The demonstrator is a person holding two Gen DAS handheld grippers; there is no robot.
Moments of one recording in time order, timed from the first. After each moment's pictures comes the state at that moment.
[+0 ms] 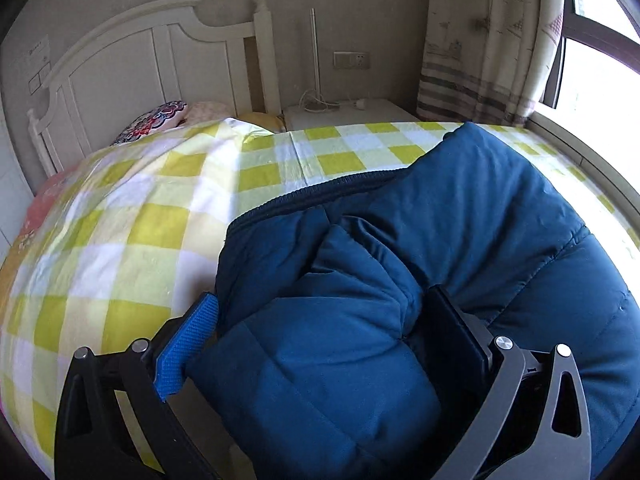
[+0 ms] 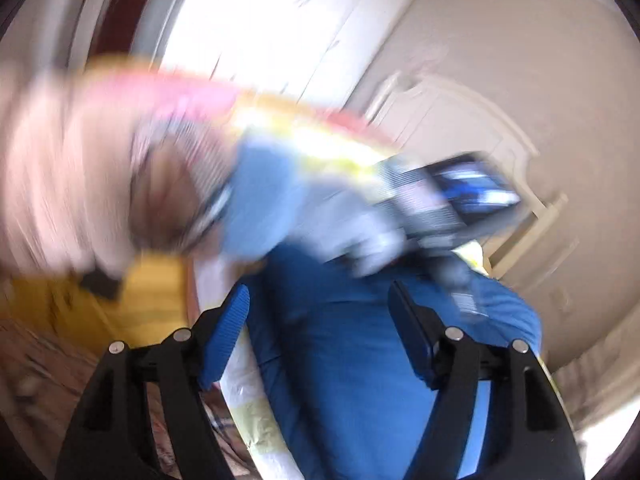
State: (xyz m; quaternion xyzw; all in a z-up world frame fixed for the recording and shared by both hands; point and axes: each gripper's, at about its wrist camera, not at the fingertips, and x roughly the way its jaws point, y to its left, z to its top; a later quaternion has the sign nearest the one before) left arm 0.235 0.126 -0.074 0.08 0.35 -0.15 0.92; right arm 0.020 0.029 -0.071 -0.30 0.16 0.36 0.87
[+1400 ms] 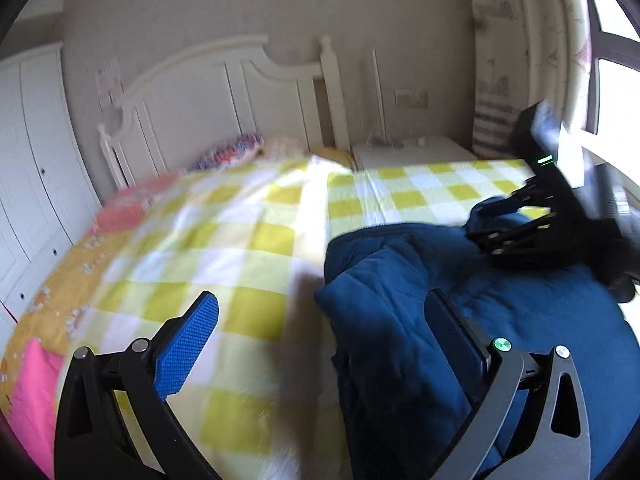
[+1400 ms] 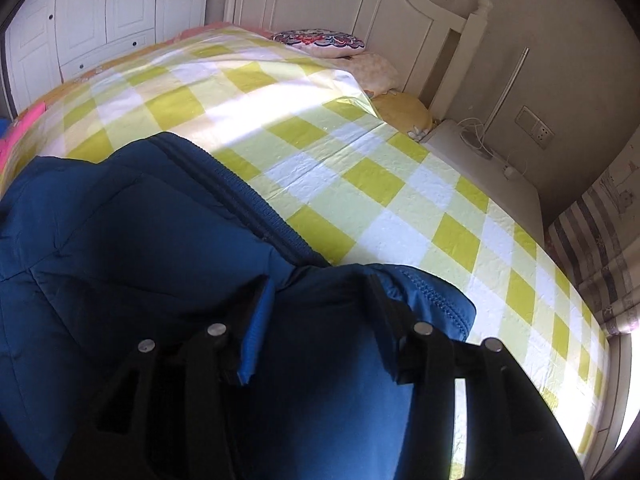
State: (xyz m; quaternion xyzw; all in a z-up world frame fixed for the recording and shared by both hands) left arm 0.142 0.158 -0.010 0.10 0.27 -0.04 0.96; right arm 0.347 -0.057 -0.110 -0.20 0.40 0.19 0.88
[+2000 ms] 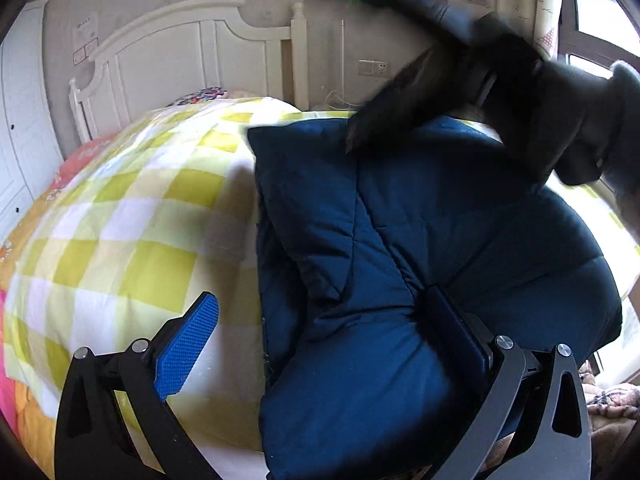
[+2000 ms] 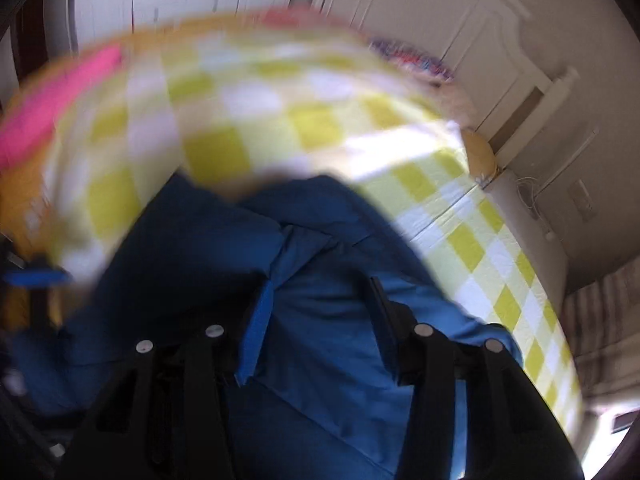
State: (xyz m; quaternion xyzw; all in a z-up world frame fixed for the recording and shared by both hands) left arm 0.092 0.158 -0.080 0.05 0.34 -0.09 0.94; right arm 0.297 0.062 -0.097 -0.33 0.41 0.26 0.81
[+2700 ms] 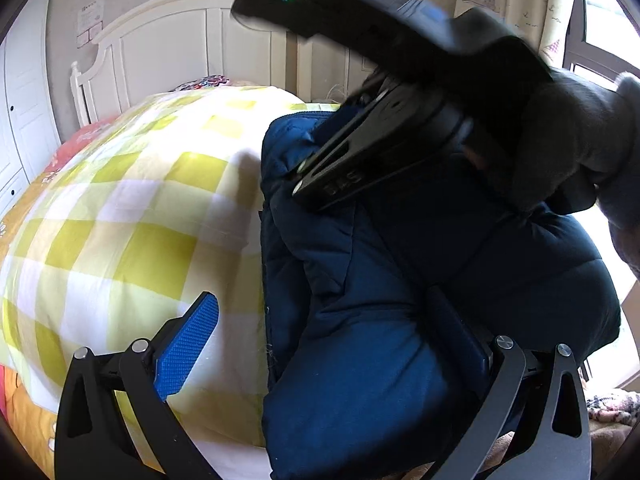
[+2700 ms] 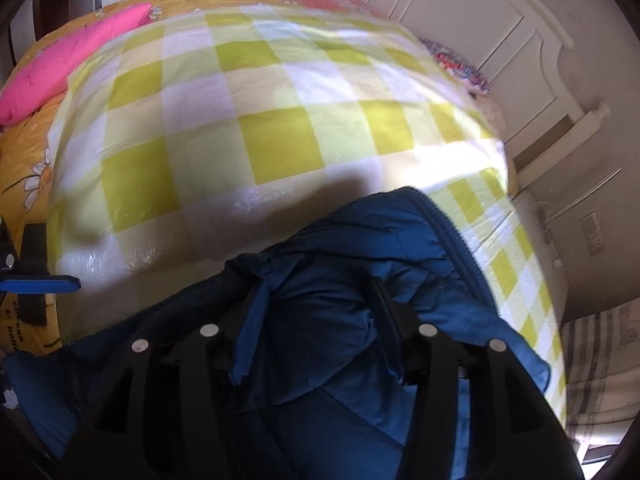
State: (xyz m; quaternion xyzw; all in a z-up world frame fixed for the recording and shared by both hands) left arm 0.091 0.166 -0.084 0.02 0.35 -0.11 0.93; right arm 0.276 0.109 -0.106 -0.36 0.39 0.30 0.79
